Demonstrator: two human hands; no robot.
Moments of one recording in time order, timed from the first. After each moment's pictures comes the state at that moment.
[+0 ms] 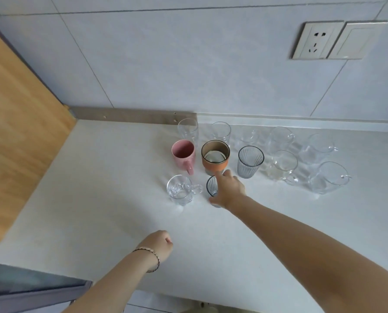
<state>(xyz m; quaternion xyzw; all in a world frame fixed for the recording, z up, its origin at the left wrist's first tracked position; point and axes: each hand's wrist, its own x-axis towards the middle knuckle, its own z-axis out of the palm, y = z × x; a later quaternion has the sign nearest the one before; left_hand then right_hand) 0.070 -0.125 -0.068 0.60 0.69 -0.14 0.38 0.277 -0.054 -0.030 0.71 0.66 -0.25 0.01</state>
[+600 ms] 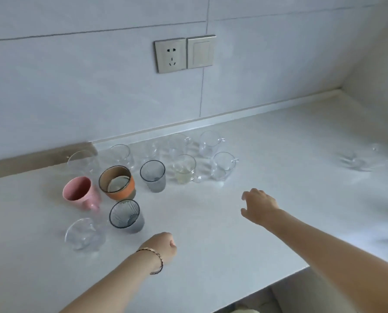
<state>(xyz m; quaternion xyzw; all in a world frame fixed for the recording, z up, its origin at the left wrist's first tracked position) 0.248 -0.106 -0.064 0.77 0.49 -0.23 0.34 0.498 -0.182 -0.016 0.85 0.46 -0.23 0.11</state>
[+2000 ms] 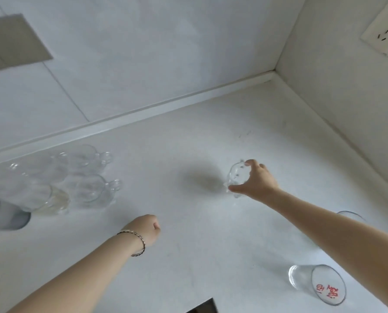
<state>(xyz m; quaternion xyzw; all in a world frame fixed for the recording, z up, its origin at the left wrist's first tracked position) 0.605 -0.164 -0.078 0.79 0.47 -0.24 0.31 0.872 -0.282 -0.023 0.90 0.29 -0.29 -0.15</state>
